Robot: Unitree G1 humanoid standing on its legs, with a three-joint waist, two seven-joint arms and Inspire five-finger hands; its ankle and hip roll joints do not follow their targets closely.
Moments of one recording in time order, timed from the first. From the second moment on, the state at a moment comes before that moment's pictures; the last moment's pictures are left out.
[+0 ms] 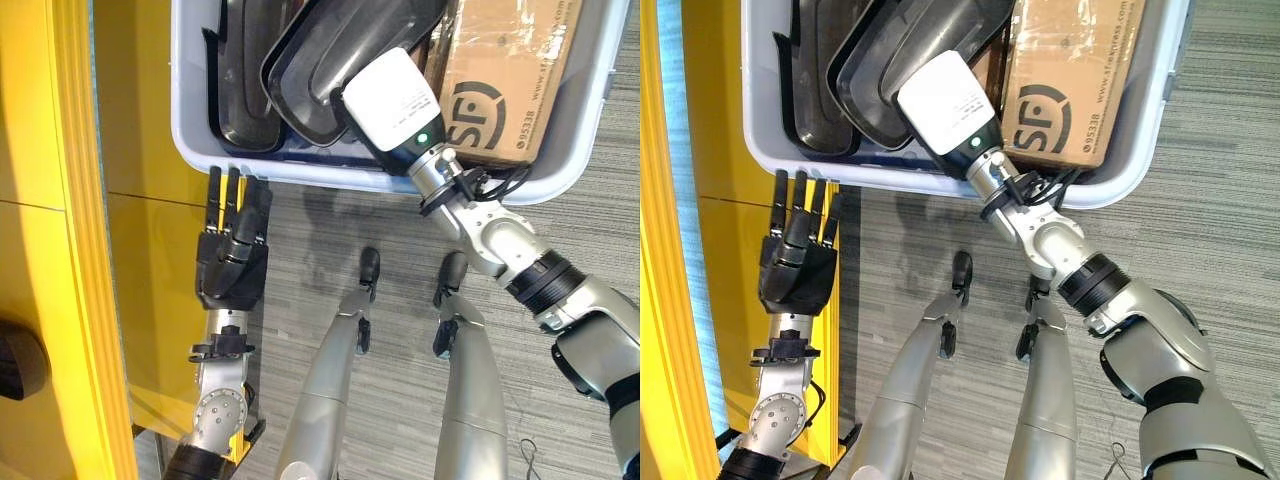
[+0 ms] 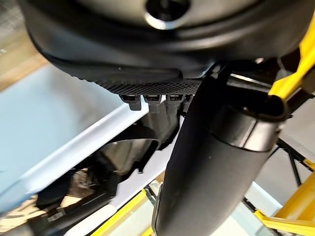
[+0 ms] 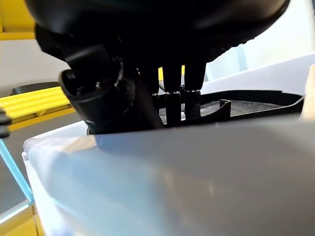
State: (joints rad) left arm -0.06 0.30 -0.16 -0.07 -1.41 -0.40 -0.32; right arm -1.05 -0.67 0.74 0.28 -0.89 0.02 -0.38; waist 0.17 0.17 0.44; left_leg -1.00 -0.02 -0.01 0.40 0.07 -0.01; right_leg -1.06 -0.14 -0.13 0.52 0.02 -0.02
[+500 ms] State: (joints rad) left arm -0.05 0.34 -0.12 -0.07 -1.40 -0.37 -0.28; right arm -0.88 -0.70 0.65 -0.09 -0.85 -0.20 -0.37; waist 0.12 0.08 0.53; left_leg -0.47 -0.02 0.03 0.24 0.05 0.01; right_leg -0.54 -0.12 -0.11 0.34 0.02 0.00
